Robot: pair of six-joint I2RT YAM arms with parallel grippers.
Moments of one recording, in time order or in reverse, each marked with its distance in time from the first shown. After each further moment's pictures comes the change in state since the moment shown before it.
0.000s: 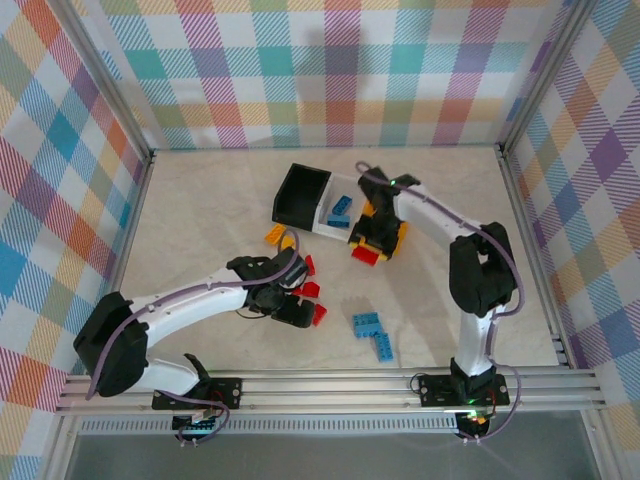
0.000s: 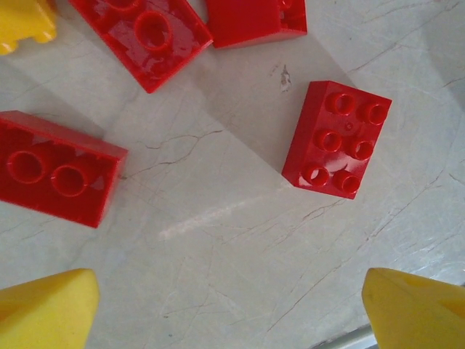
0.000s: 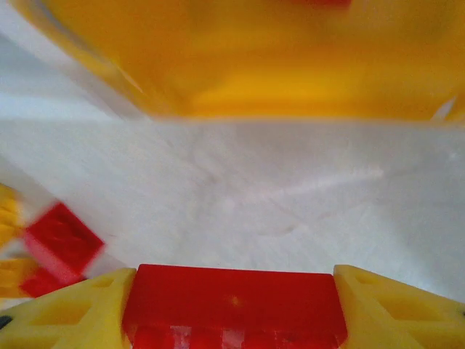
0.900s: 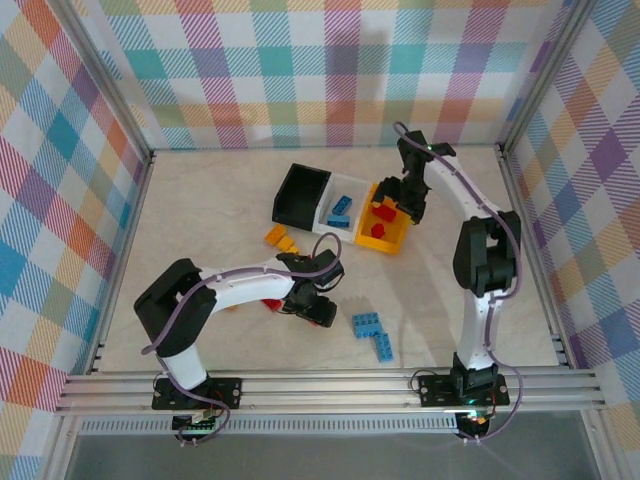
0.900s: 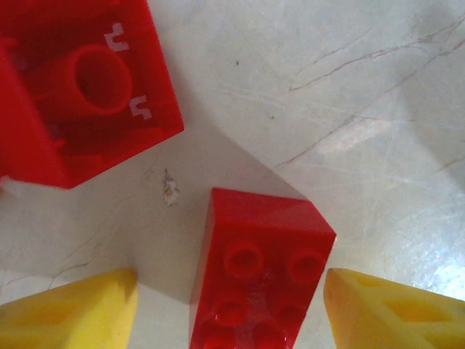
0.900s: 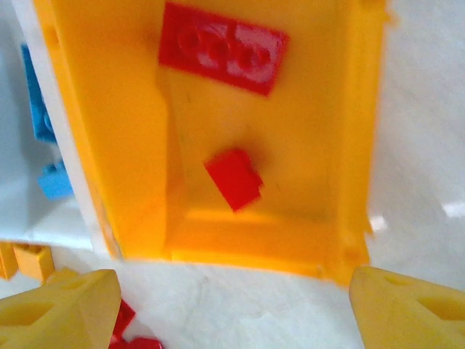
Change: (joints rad) left arm -0.076 0.361 0.167 0.098 0.010 -0.007; right arm -0.202 0.008 0.139 -0.055 -0.019 -0.156
